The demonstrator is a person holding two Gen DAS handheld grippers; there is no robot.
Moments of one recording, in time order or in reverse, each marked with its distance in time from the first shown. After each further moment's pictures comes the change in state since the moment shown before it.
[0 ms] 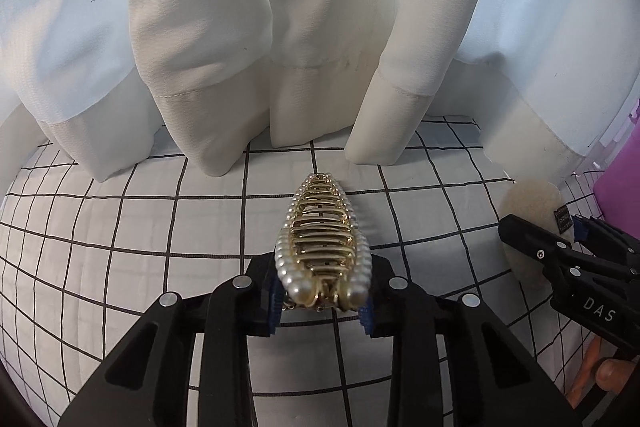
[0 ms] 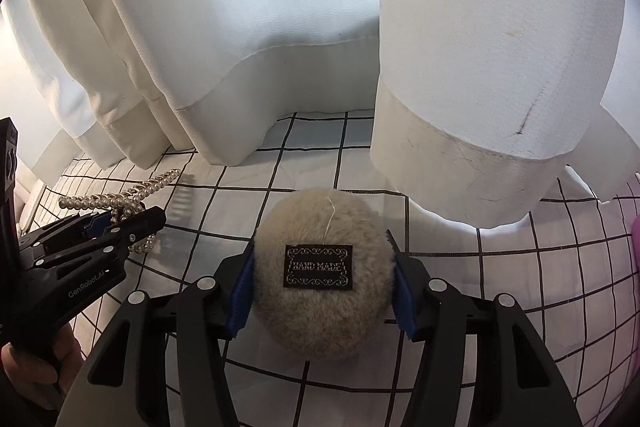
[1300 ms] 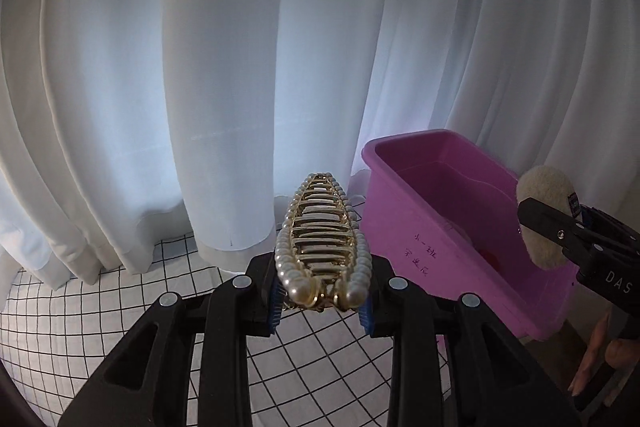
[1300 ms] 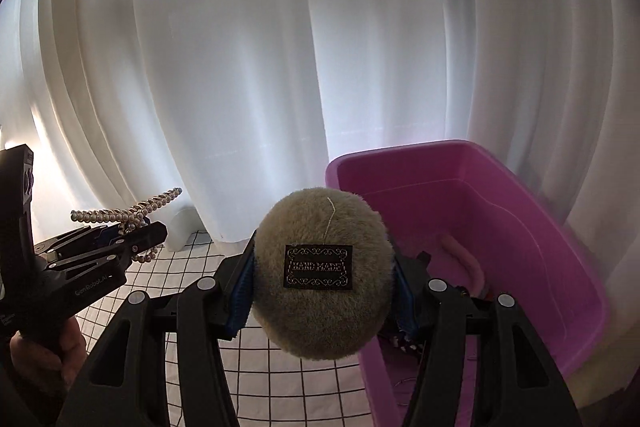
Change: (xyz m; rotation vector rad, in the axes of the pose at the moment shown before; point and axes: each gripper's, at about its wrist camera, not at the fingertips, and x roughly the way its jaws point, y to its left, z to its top) left arm -0.227 -0.286 0.020 0.273 -0.241 -0.298; right arm -0.374 -0.176 -0.049 0.174 -0.369 -0.245
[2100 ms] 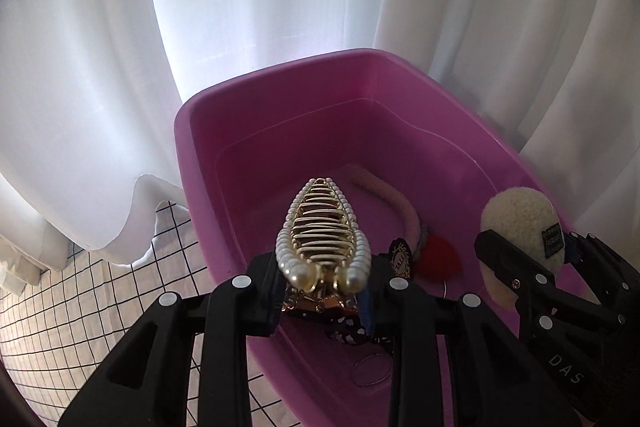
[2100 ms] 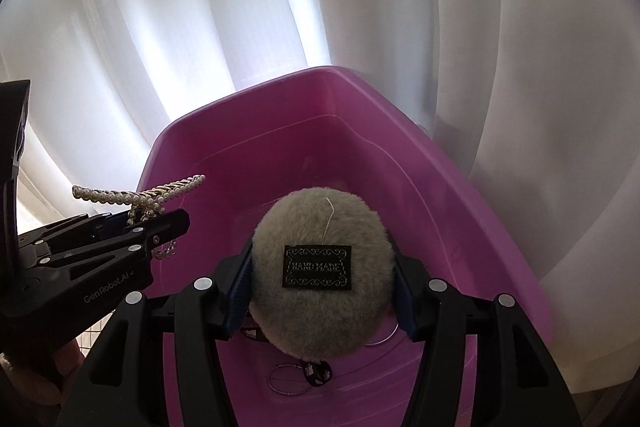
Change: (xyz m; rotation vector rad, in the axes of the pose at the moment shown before) left arm 0.142 -0.156 0.020 0.060 0.306 0.017; right arm 0.069 -0.144 -0.010 0.139 0.211 -0.081
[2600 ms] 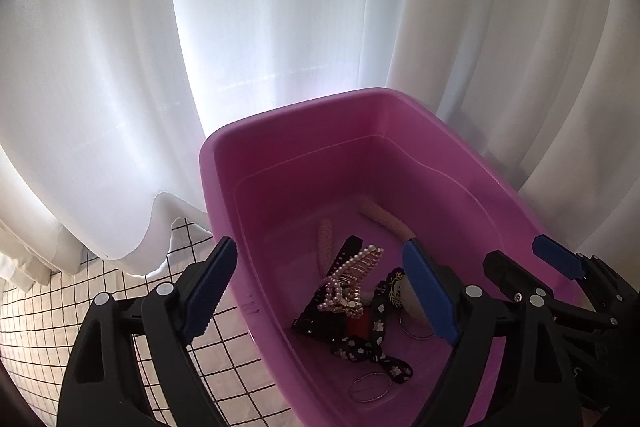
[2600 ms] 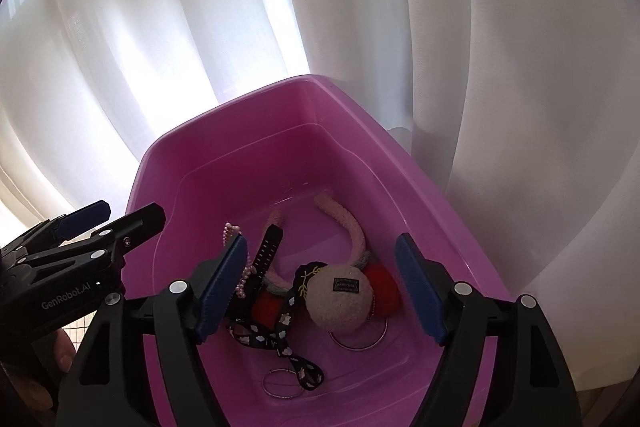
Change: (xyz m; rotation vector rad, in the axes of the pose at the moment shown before) left arm -0.023 0.000 0.009 -0.037 -0.093 0.043; right arm -0.010 -0.012 0.010 0.041 -0.011 -0.026
